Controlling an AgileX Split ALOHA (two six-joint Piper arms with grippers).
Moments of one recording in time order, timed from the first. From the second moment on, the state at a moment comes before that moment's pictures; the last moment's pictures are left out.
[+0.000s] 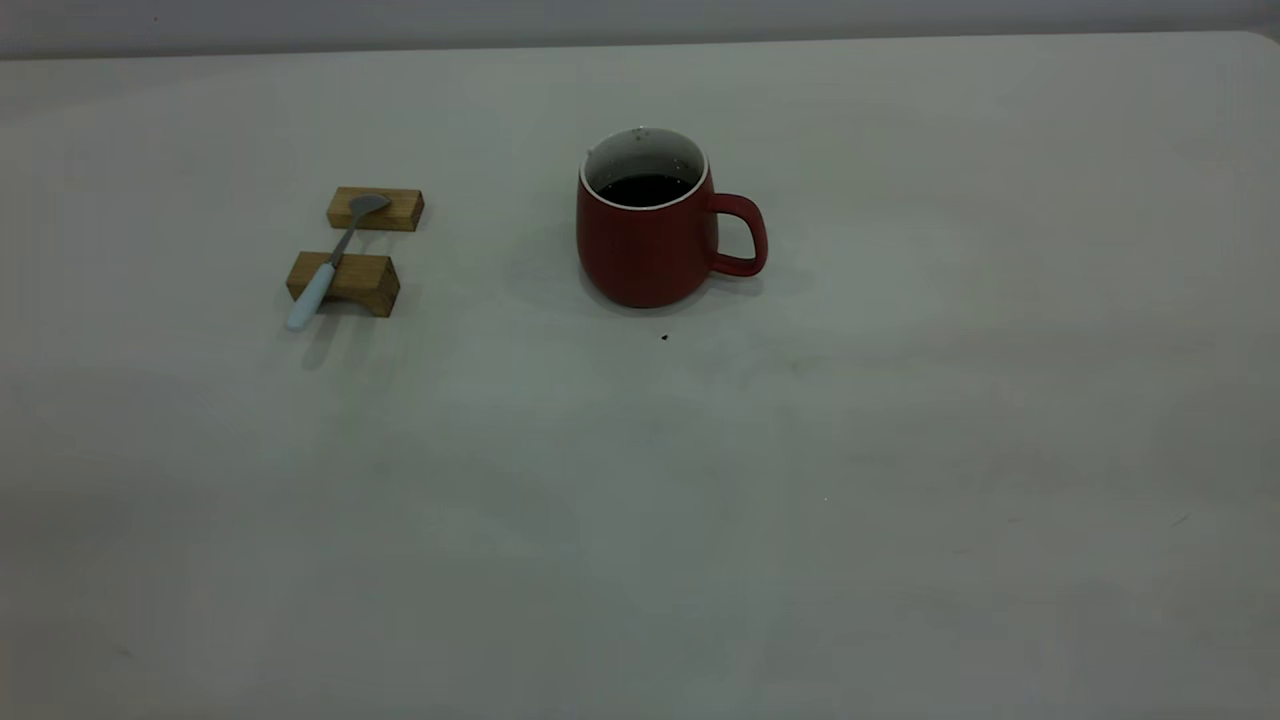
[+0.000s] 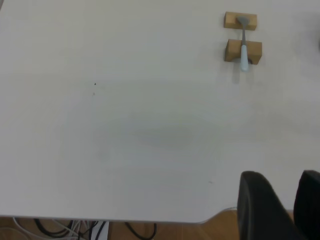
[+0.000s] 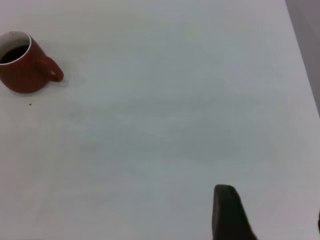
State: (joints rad) left arm 0.00 -0.02 -0.49 0.03 1.13 -0.06; right arm 0.08 0.02 -0.49 -0.04 1.15 0.09
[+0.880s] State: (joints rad) left arm 0.00 0.11 -0.49 0.03 1.13 -0.06; right arm 0.08 0.02 -0.47 -0.03 1.14 0.09
